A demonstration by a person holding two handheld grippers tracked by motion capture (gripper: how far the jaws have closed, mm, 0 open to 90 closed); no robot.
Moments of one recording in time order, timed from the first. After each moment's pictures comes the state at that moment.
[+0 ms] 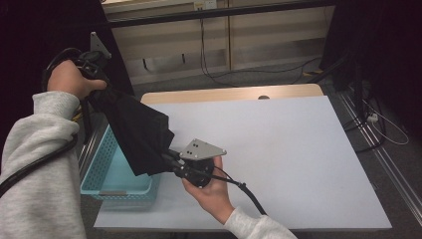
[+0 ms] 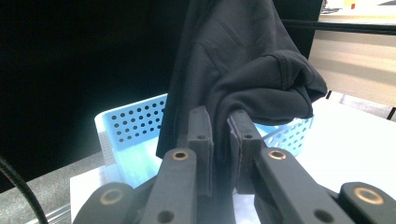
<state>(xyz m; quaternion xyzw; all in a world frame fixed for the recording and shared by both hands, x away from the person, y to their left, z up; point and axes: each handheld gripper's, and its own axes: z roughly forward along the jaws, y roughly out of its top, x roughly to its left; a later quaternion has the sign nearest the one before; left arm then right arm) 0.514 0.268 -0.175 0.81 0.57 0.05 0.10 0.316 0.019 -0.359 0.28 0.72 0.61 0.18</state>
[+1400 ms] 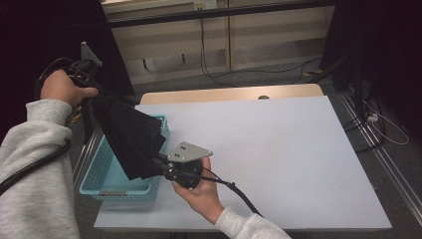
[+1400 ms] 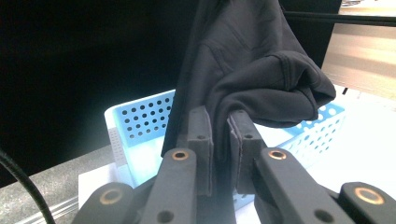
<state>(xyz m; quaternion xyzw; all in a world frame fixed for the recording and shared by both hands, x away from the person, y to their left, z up) 0.517 0.300 -0.196 0.80 0.59 0.05 0.10 0.320 0.045 -0.367 0.27 0.73 0.61 0.16</state>
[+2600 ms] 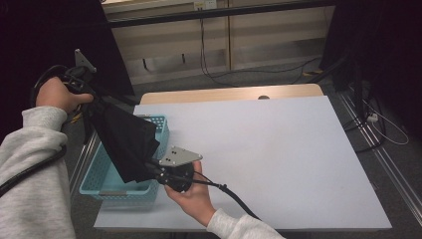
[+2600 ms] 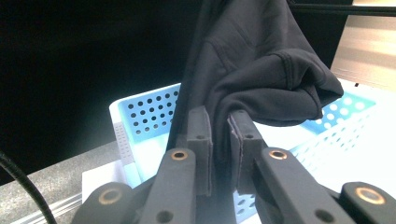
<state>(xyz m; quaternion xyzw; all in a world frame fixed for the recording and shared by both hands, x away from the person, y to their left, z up) 0.516 0.322 -0.211 0.79 0.60 0.05 0.10 0.322 0.066 -0.382 0.27 0.74 0.60 0.15</state>
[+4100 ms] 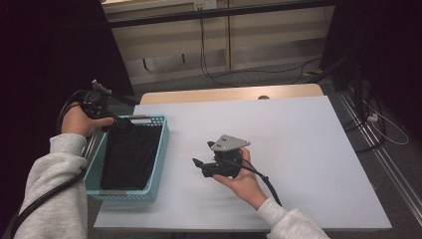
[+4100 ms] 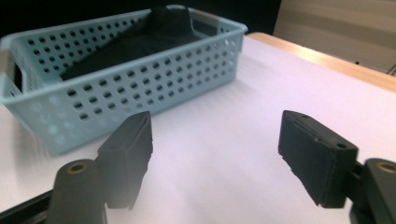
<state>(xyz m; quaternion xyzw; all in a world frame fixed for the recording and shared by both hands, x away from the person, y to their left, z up) 0.506 0.316 -0.295 0.82 0.53 0.12 0.17 0.357 -0.054 -0.413 0.32 0.76 0.53 0.19</state>
